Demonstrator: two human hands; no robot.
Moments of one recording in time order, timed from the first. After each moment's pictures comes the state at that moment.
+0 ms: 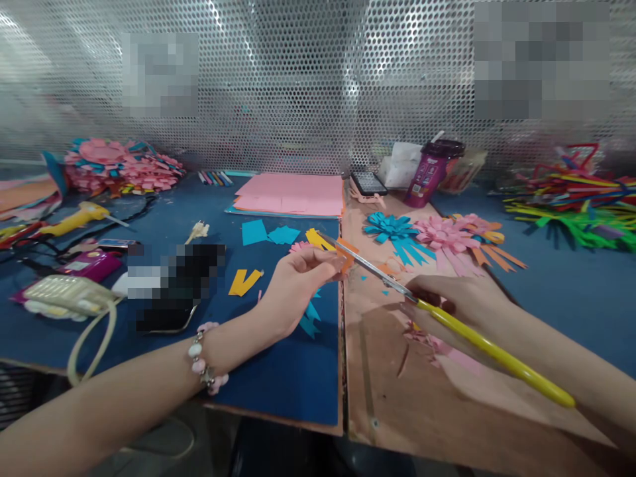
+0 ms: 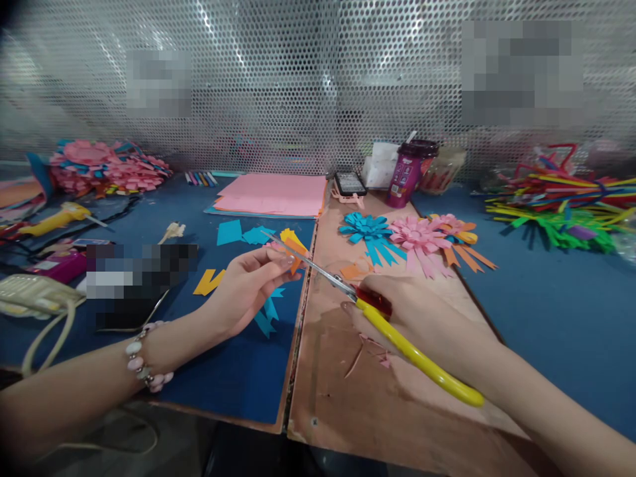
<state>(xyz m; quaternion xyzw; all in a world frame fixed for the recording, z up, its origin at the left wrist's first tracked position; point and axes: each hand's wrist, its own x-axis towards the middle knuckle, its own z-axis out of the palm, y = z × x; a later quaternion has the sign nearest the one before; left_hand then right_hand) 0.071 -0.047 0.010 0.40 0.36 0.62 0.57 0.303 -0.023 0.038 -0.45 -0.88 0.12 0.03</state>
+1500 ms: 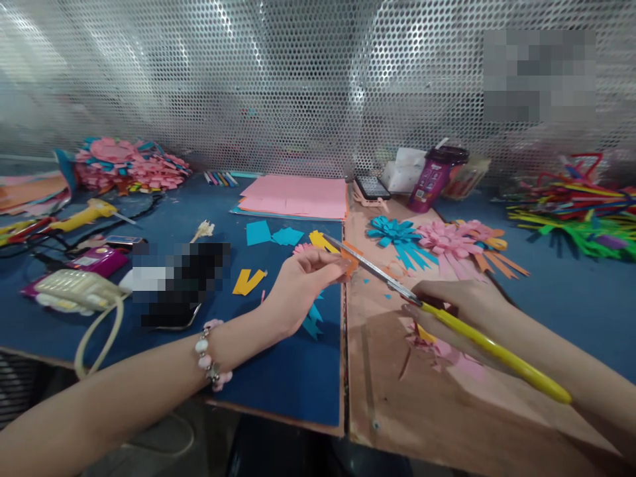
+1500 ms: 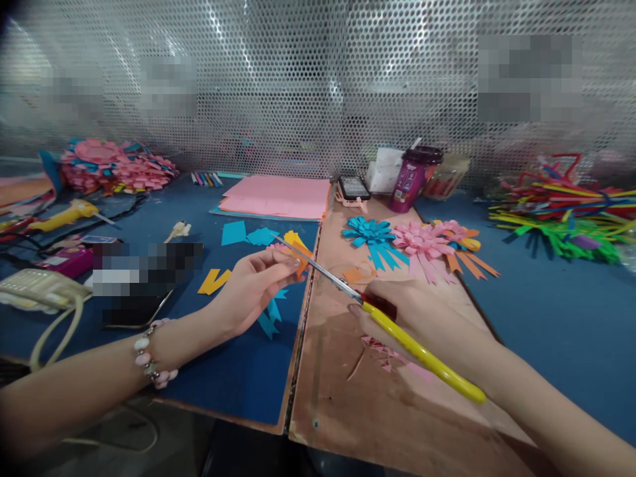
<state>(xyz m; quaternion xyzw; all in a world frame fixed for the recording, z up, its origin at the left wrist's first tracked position) 0.070 -0.044 0.009 0.39 0.37 0.62 0.57 0.307 -0.020 0.034 -0.45 -0.89 0.08 0.05</state>
